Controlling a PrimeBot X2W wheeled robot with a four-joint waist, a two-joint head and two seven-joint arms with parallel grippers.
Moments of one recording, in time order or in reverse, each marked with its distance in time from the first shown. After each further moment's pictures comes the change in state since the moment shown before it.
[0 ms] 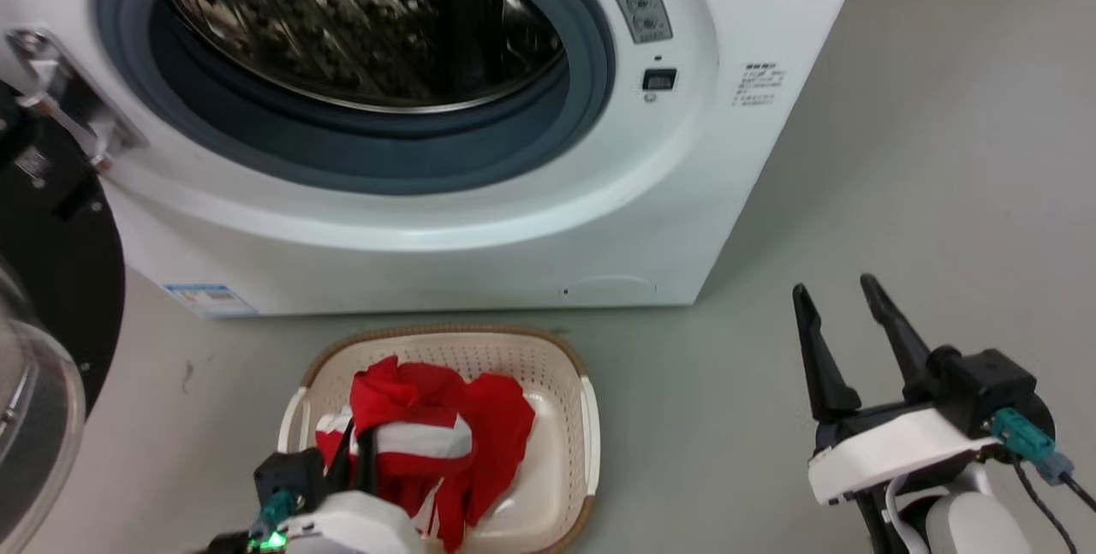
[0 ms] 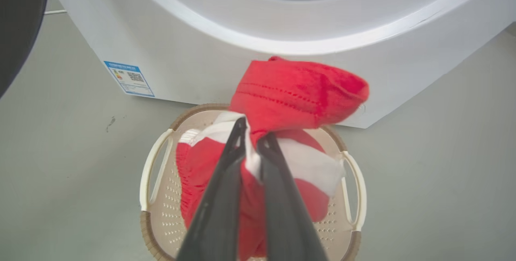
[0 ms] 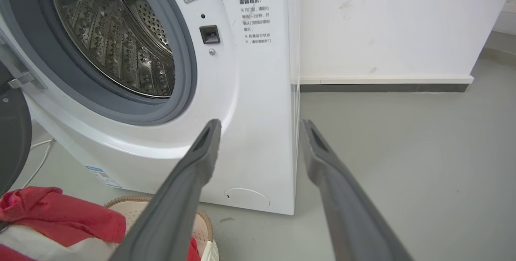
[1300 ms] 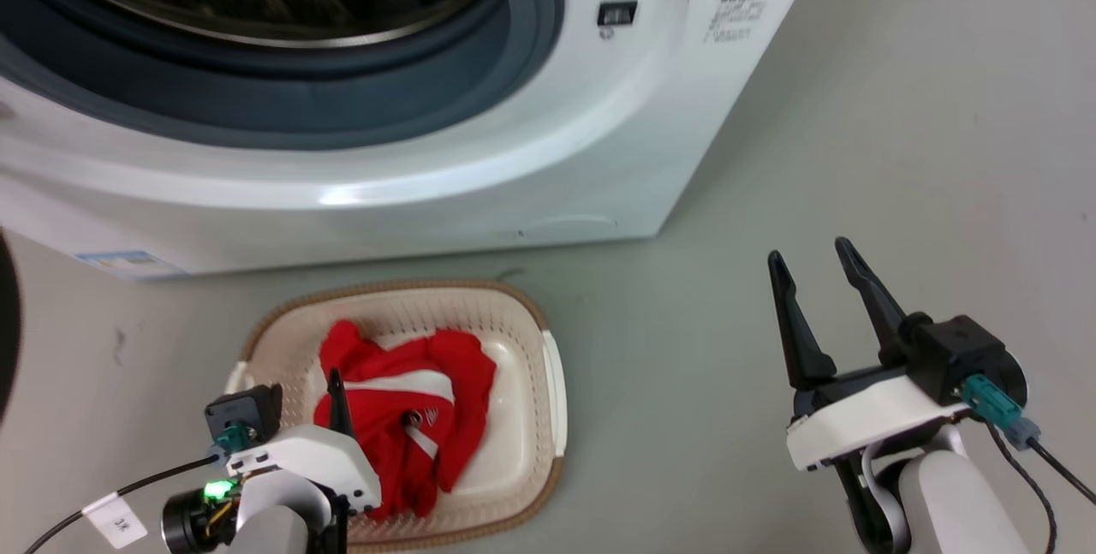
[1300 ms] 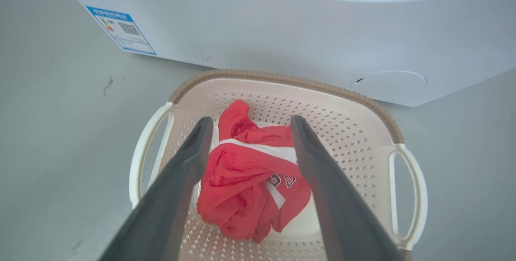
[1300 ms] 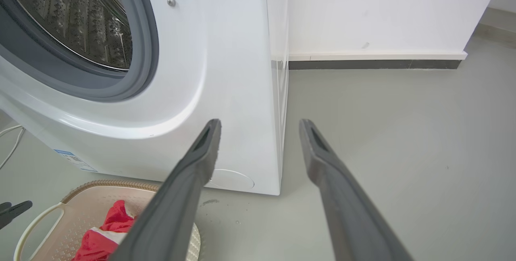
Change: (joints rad) left arm -0.293 -0.022 0.213 0.413 0.069 -0.045 -0.012; right arm -0.136 0.000 0.040 0.125 -0.016 0.000 -0.083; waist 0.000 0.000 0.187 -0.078
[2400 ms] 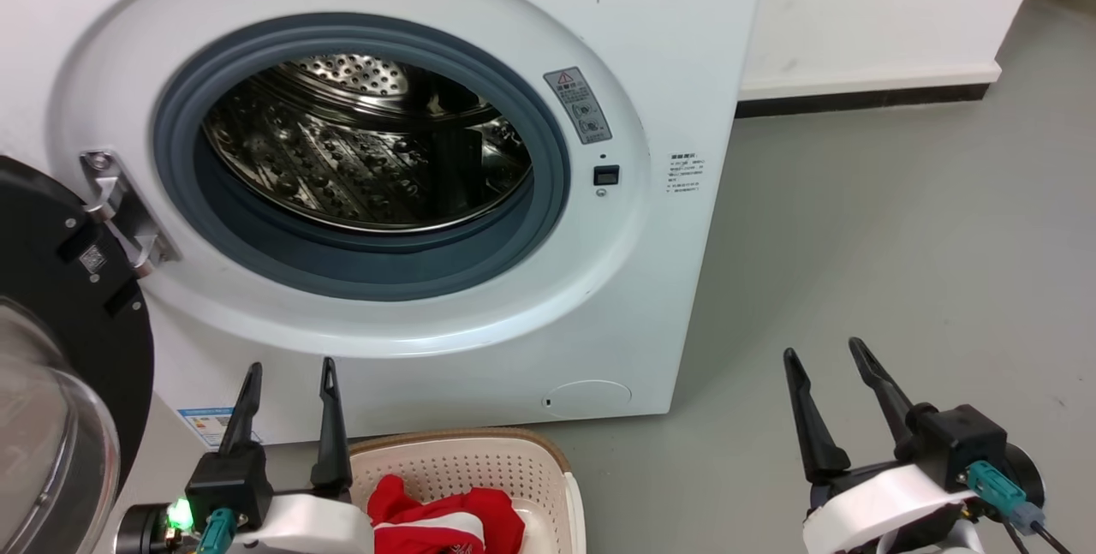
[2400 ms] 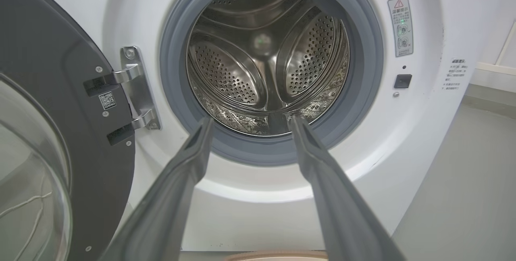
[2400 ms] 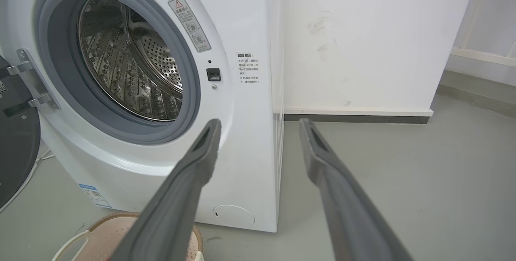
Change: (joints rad) left arm 0.364 -0.012 -0.031 -0.733 0.208 -0.018 0.000; right arm 0.210 0.000 -0.026 -0.097 -0.028 0.000 0.067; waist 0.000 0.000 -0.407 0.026
